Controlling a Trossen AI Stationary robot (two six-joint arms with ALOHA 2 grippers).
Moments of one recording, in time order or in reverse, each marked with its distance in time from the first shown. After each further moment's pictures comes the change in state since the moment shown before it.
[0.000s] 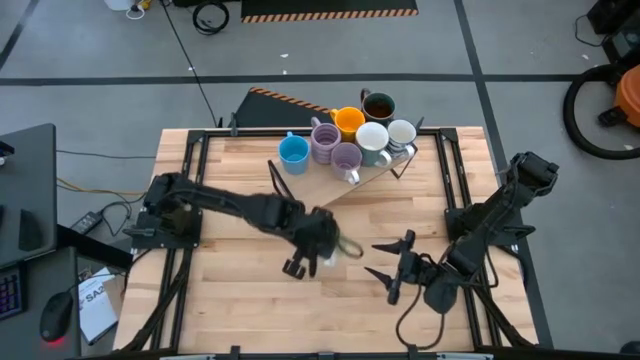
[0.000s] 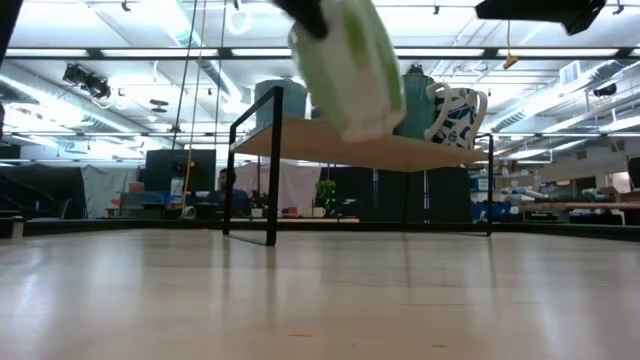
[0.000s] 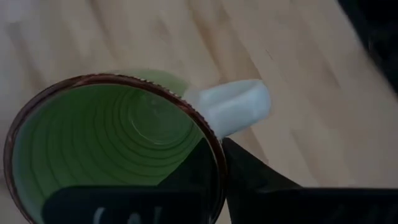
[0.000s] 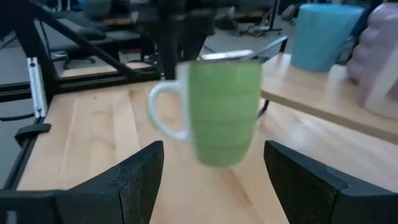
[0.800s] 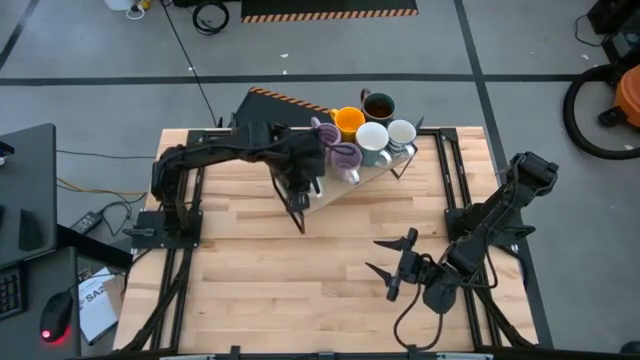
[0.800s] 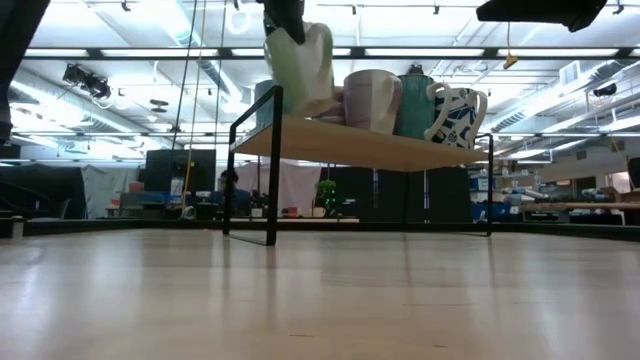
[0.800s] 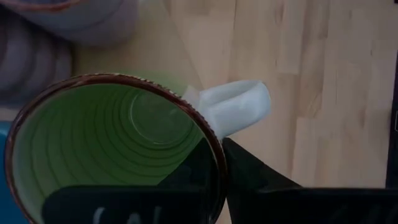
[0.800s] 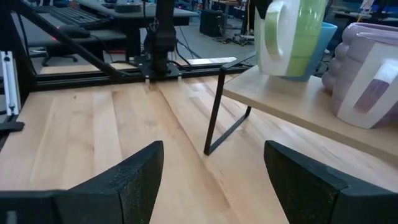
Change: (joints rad) left arm 0.353 -0.001 0.334 -0.436 0.067 -0.240; right arm 0.004 0.000 0.000 -0.035 0.062 -0.027
